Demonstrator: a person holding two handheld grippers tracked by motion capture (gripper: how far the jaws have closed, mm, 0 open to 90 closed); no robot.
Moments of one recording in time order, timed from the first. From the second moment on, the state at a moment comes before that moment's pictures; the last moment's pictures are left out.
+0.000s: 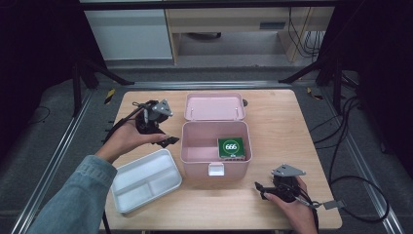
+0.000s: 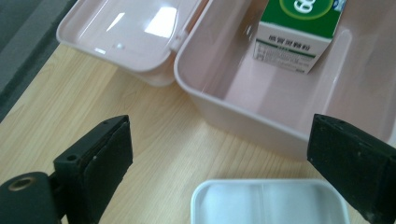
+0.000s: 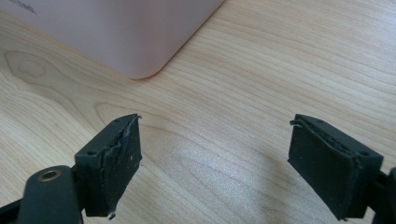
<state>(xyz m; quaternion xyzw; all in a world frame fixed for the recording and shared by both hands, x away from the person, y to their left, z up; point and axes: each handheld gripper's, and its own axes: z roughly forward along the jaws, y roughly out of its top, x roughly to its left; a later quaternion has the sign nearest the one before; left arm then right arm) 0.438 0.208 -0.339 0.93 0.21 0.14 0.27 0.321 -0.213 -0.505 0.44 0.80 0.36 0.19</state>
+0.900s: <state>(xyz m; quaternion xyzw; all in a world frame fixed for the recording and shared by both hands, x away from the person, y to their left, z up) 0.389 0.297 -0.399 0.92 0.29 0.14 0.24 0.321 -0.212 -0.504 0.43 0.81 0.36 0.19</state>
